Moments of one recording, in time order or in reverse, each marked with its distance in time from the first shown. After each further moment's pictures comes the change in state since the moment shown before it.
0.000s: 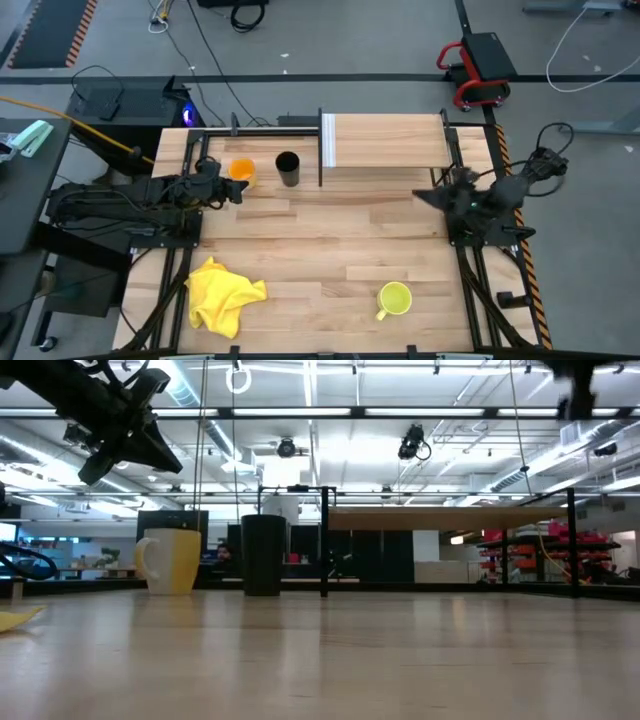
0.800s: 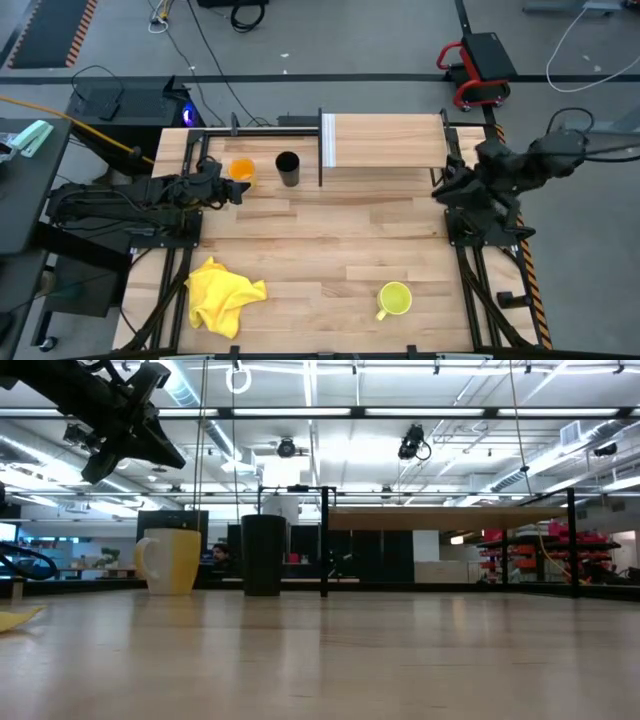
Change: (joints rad) left arm 0.000 0.000 0.000 0.034 0.045 -0.010; right arm 0.000 0.533 0.923 -0.519 -0.446 -0.388
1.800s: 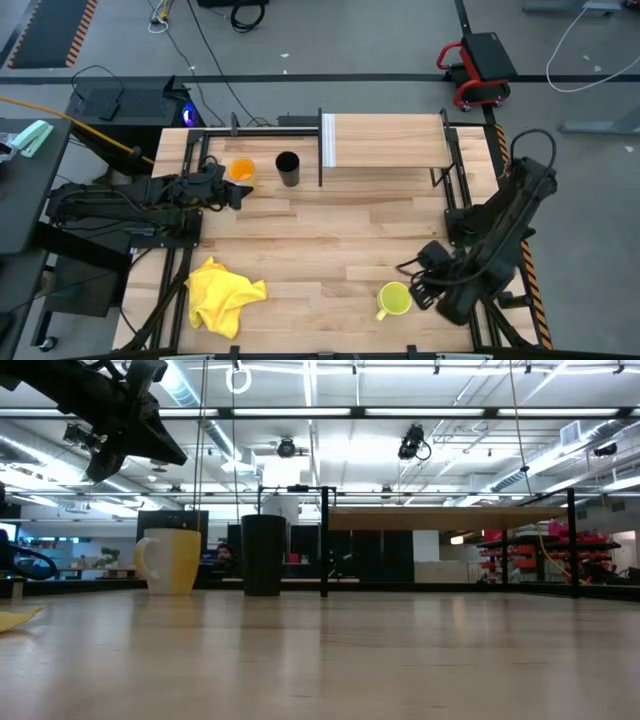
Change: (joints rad) left arm 0.000 0.000 0.000 0.017 0.088 0.088; right arm 0.326 0.641 0.048 -0.856 -0.067 1.305
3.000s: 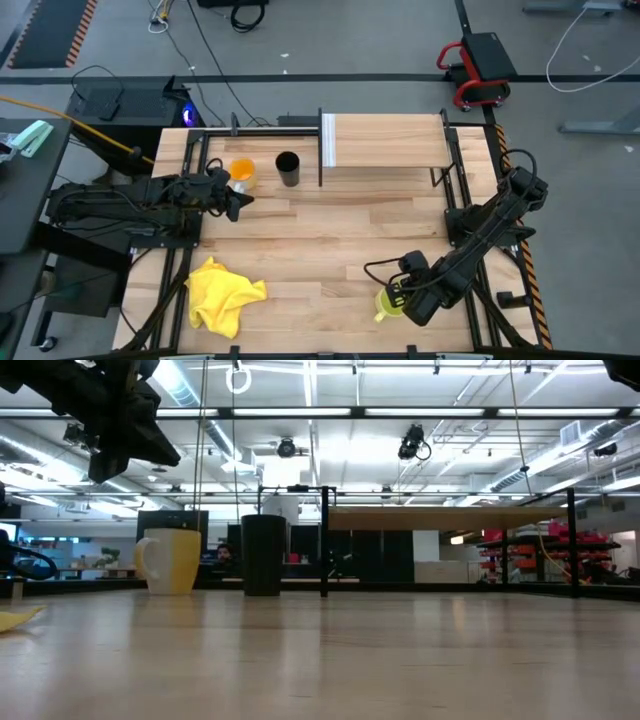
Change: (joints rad) left arm 0.000 0.000 0.000 -0.034 0.151 0.153; right arm -0.104 0.117 -0.217 0.300 -0.119 0.170
